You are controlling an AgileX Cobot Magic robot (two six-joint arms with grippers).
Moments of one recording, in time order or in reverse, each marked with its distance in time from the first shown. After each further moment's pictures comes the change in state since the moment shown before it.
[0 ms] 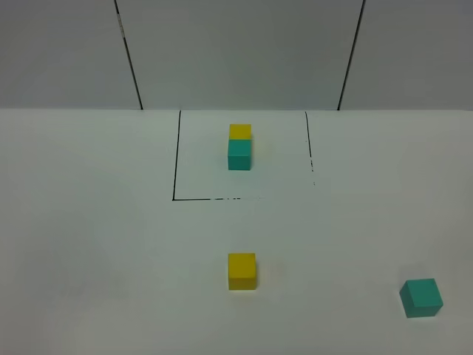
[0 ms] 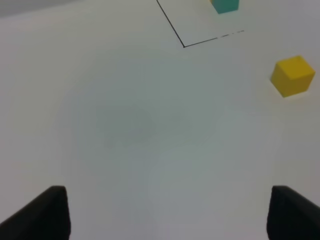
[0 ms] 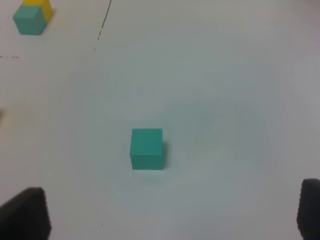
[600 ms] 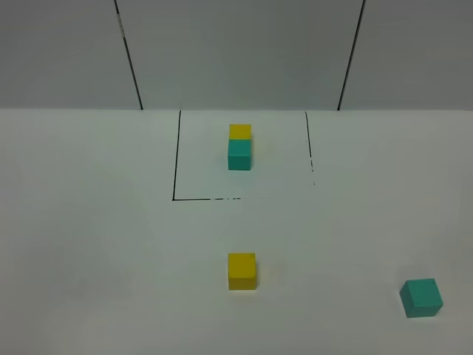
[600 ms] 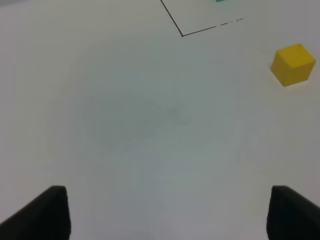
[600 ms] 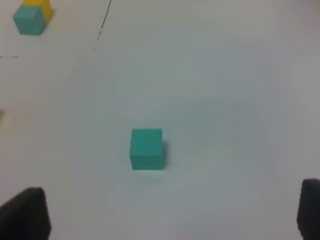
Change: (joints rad) left arm -0.009 -0.001 0.005 0.010 0.007 -0.004; right arm 0.000 0.000 0.000 0.000 0.000 0.000
